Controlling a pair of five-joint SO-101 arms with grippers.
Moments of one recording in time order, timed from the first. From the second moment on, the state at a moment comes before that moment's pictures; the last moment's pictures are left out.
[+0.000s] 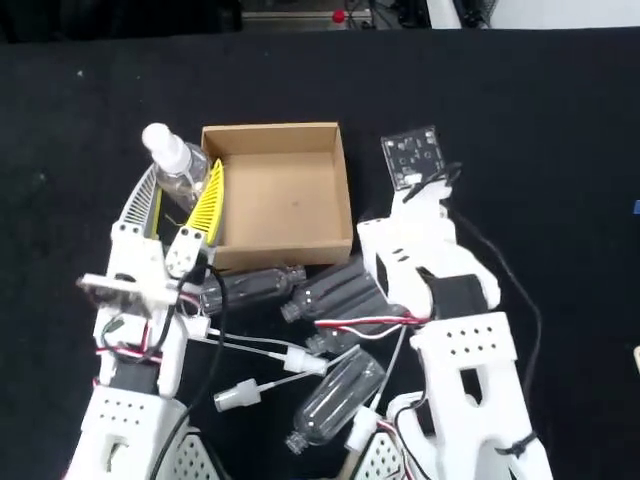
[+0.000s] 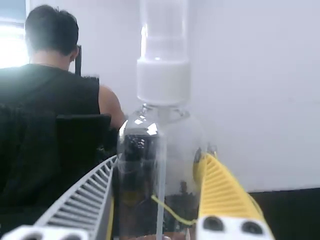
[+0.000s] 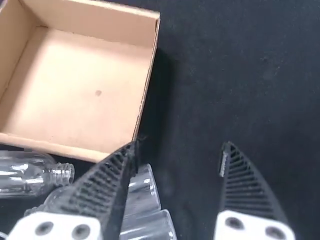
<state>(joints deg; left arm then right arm) 3.7 -82.9 96.4 -24.5 1.2 -8.1 -50.5 55.0 49.6 5.0</state>
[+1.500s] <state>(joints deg) 2.7 27.8 48.0 -77.9 1.2 -8.1 -50.2 64.0 37.5 5.0</state>
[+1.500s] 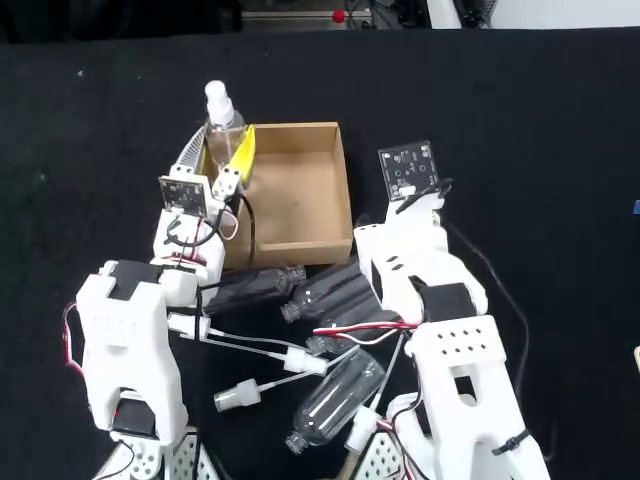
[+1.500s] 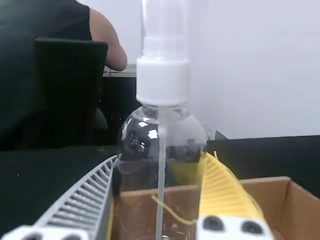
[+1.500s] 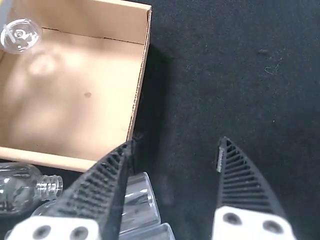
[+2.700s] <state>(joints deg) 1.3 27.8 41.4 -61.8 1.2 -8.1 -50.2 64.0 37.5 5.0</state>
